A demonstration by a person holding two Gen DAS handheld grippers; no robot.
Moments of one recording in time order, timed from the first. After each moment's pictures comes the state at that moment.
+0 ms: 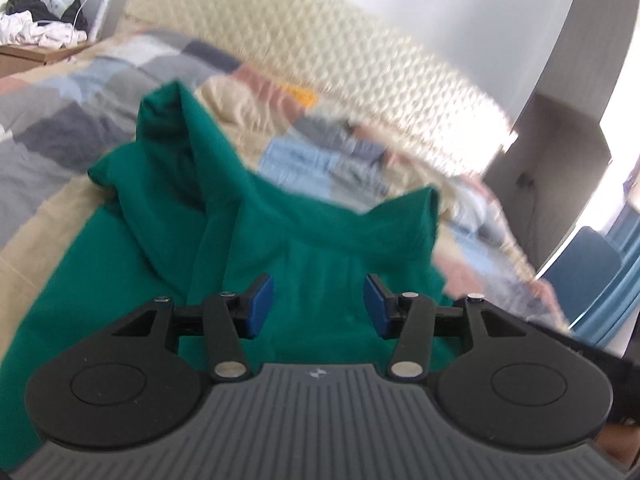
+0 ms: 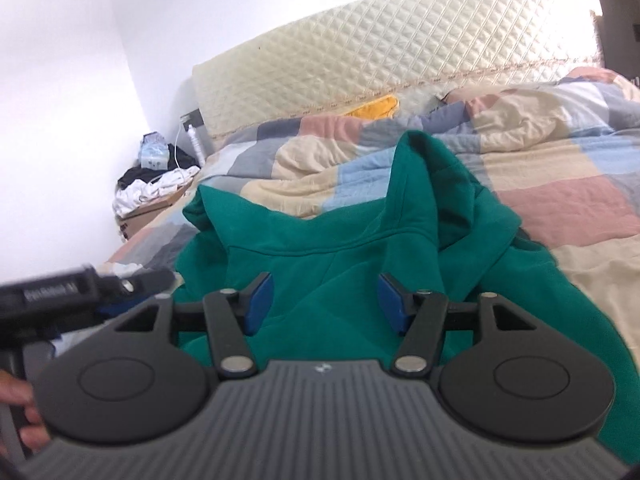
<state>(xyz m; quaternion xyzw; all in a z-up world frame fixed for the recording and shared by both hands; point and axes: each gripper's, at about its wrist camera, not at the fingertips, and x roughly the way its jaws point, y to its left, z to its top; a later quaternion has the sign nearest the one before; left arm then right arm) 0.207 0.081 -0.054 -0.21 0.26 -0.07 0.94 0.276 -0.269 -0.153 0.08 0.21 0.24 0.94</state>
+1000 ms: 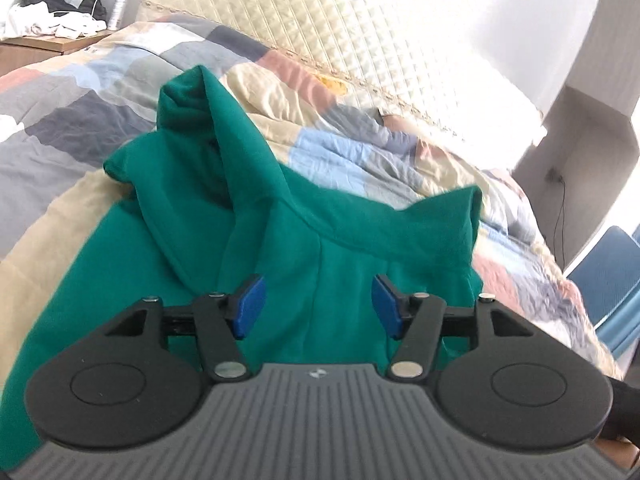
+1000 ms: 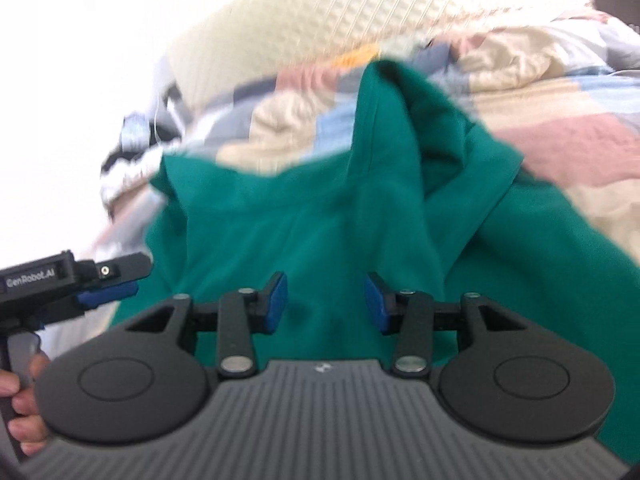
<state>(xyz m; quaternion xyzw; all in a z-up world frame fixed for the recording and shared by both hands) 0.243 0.102 -0.066 -0.21 0.28 -0.04 0.94 0.305 -0.279 -0.189 0.12 0.26 0.23 0.93</state>
